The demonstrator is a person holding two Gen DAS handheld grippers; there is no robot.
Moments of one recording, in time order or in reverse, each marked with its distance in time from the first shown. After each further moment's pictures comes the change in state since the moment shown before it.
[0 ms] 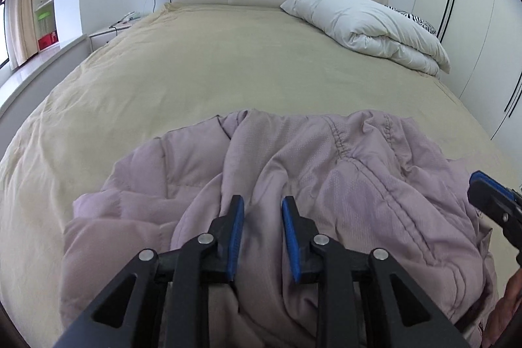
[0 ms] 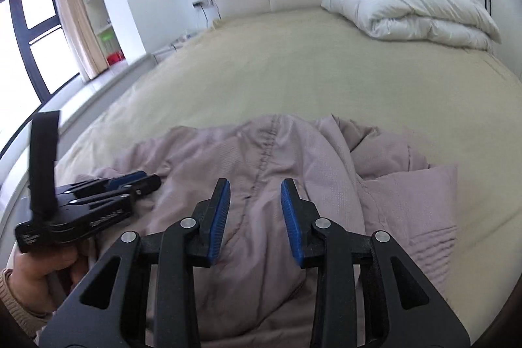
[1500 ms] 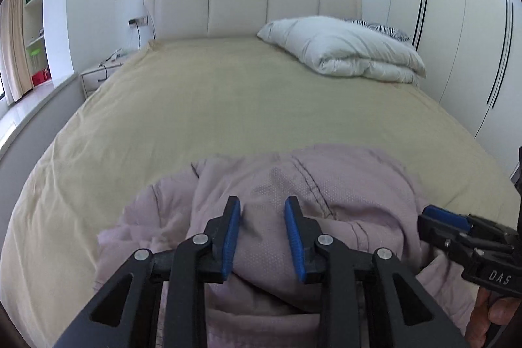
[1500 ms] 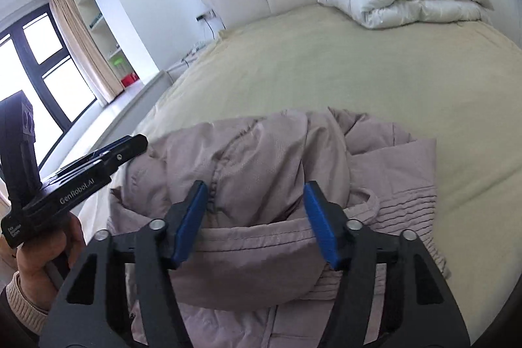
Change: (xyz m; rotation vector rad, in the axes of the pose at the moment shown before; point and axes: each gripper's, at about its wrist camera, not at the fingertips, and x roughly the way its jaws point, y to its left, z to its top) left arm -0.058 -0.049 0.021 0.091 -0.062 -0.023; right arm -0.064 -0.013 -0.023 0.161 0.049 0.075
